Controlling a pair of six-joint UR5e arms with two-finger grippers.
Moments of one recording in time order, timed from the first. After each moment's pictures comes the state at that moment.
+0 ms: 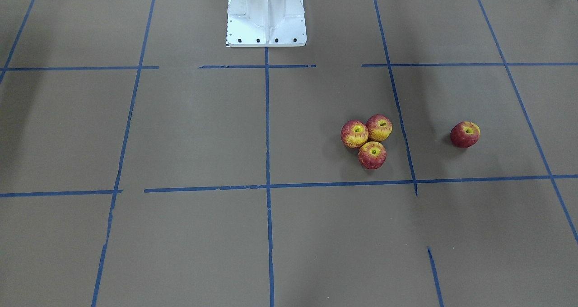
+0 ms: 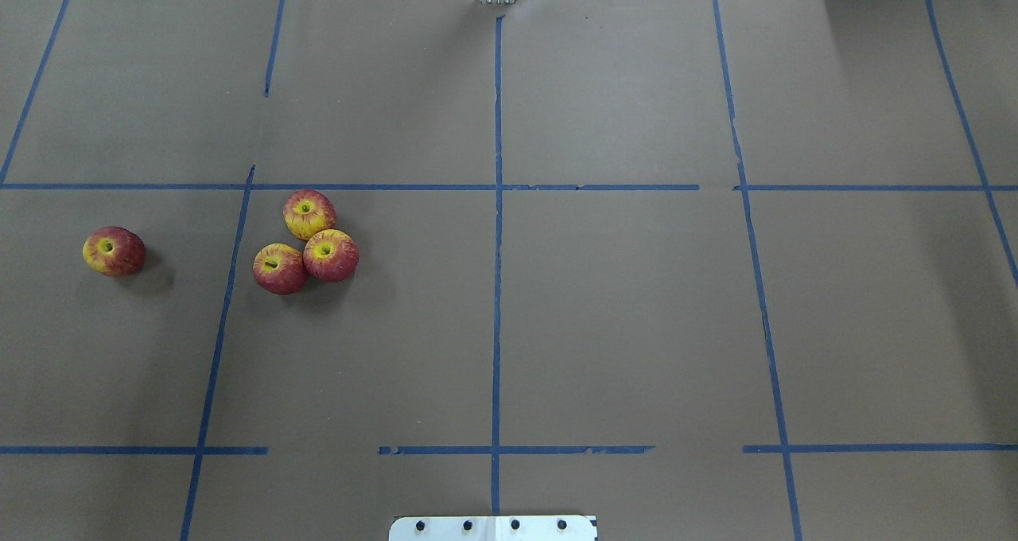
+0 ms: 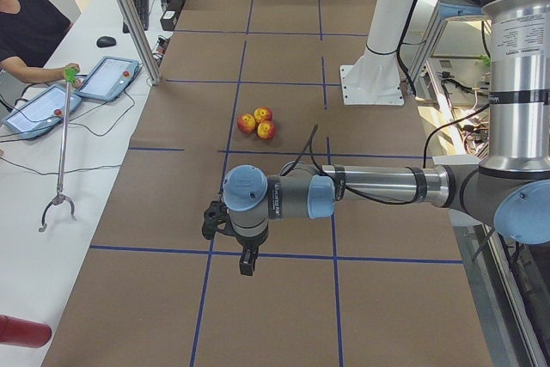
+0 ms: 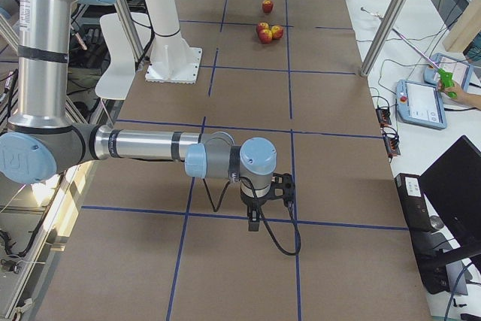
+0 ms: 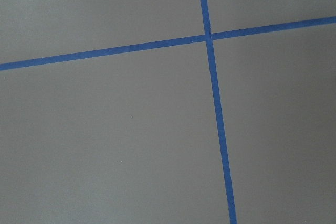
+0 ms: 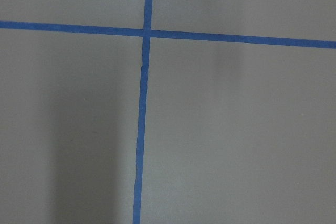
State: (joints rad) left arm -1.63 -1.47 -1.69 -1.53 -2.34 0.20; right arm 1.59 -1.71 1.71 -1.58 2.29 -0.06
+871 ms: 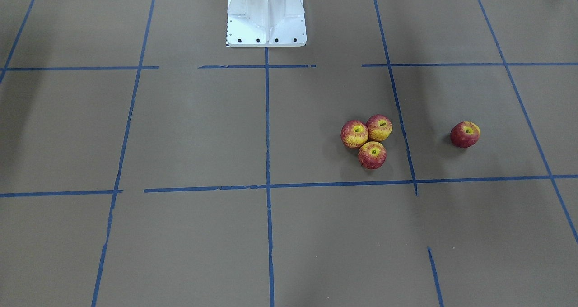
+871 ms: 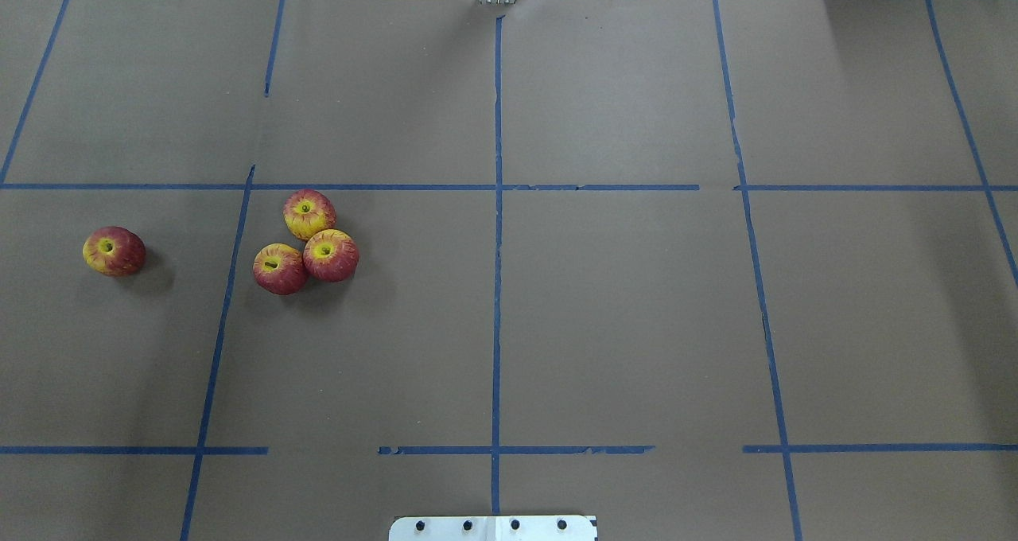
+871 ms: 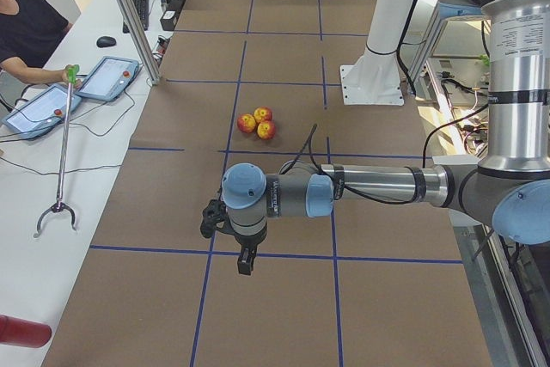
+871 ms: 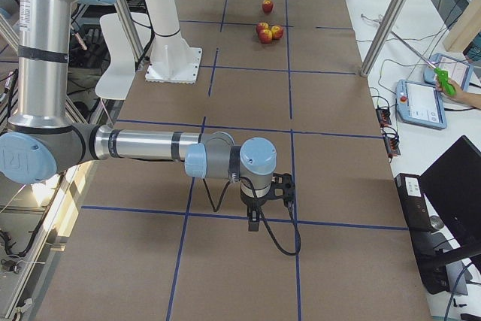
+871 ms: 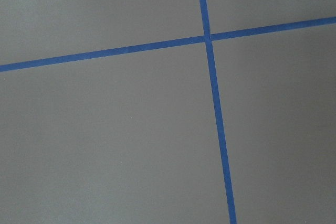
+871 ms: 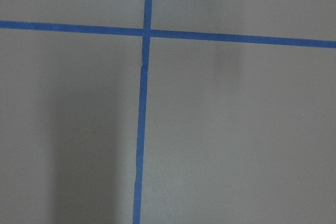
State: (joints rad) left arm -1.62 -1.47 -1.69 -1.55 -2.32 0.20; right arm 1.59 -1.71 1.71 -1.59 2.29 -0.06
